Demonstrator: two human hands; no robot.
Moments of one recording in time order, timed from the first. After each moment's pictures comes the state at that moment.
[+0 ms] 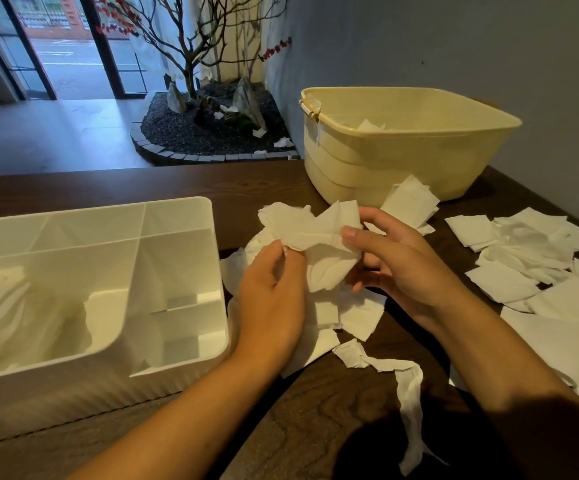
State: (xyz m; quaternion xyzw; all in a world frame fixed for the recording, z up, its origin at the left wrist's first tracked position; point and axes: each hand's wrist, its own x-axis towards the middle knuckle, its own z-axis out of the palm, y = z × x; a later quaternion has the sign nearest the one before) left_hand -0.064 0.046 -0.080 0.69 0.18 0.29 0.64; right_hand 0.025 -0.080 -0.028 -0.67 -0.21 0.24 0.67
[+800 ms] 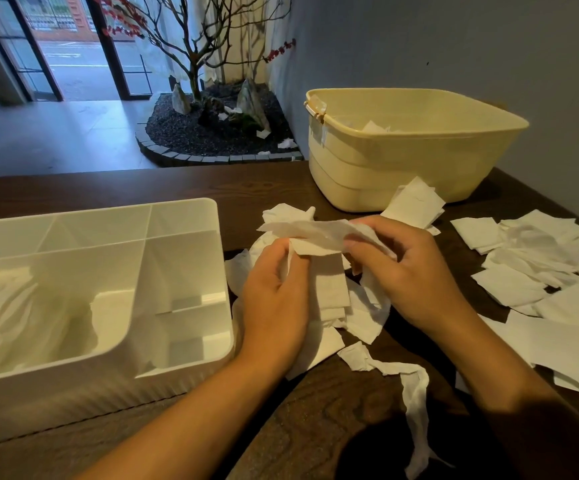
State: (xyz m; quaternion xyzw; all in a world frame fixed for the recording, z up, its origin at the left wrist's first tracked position) left_hand -0.068 0.043 -0.068 0.70 0.17 0.30 0.63; right_hand 0.019 -0.081 -0.036 -0.75 -0.36 0.02 0.56
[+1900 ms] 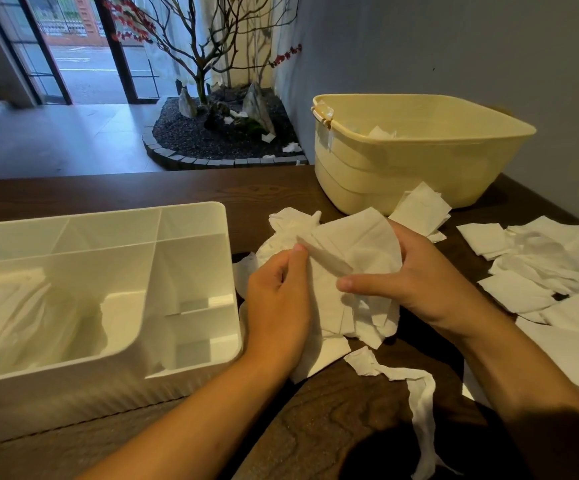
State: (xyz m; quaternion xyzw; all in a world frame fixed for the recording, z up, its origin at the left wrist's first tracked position) left_hand -0.058 0.046 -0.079 0.64 0.19 0.33 0.67; right_hand 0.020 -0.087 -0.024 -0.75 -0.31 0.19 0.56
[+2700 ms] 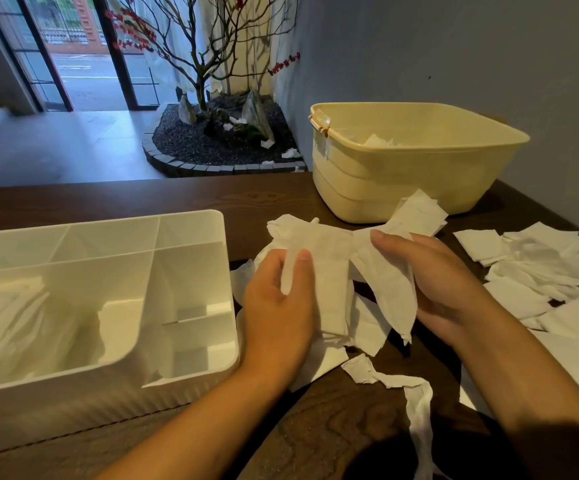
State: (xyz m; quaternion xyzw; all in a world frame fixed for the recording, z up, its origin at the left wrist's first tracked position) left_hand -0.068 0.043 -0.071 0.70 0.17 0.34 0.60; right_hand 0.027 -0.088 -0.017 -0.67 -0.13 0.24 0.69
